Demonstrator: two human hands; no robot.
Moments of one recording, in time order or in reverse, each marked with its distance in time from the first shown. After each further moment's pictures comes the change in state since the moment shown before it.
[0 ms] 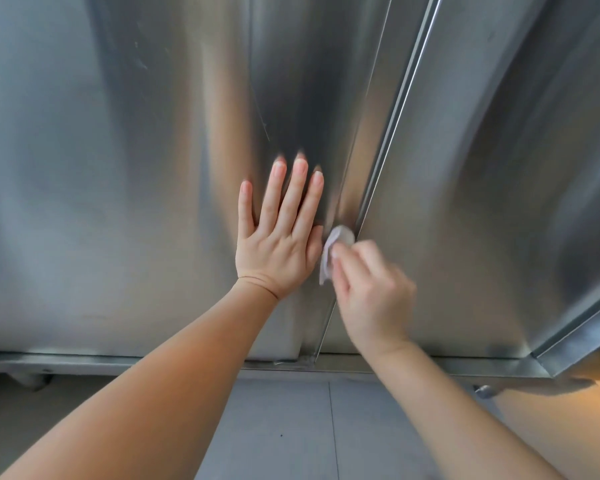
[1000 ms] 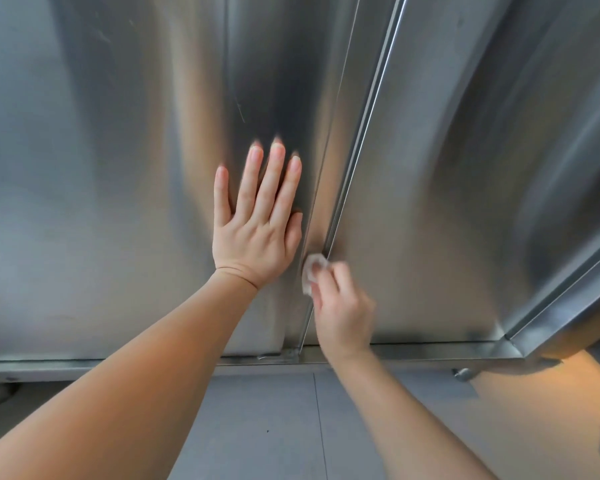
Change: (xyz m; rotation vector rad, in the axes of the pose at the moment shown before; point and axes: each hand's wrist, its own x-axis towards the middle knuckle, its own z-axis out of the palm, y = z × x) left_hand -0.003 -0.004 0.005 0.012 0.006 0.023; right_hand -0.048 -0.001 0.031 0.005 -0.096 0.223
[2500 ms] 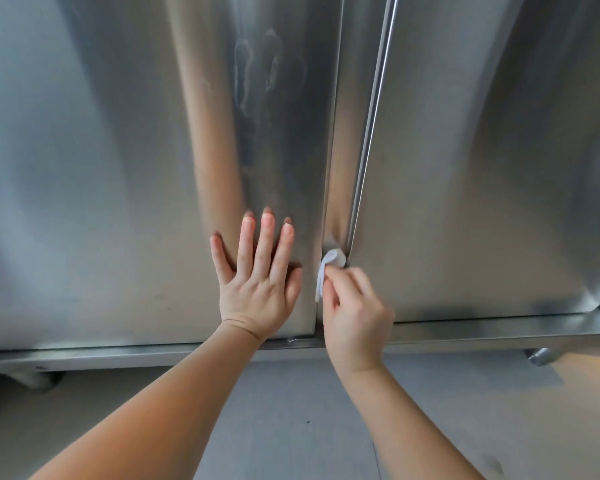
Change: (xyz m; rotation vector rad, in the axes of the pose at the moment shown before) left_hand -0.149 -0.002 0.034 -0.018 -0.065 0.069; right_hand -0.071 0.006 0.076 0.176 0.180 0.151
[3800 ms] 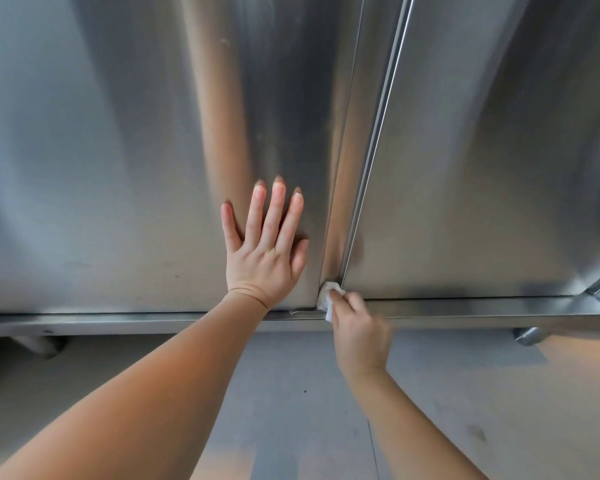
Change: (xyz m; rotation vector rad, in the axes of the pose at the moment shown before) left_hand 0.002 0.002 -0.006 0.010 -0.051 -0.049; right_hand -0.053 0.026 -0.017 -0.340 -0.348 -0.115
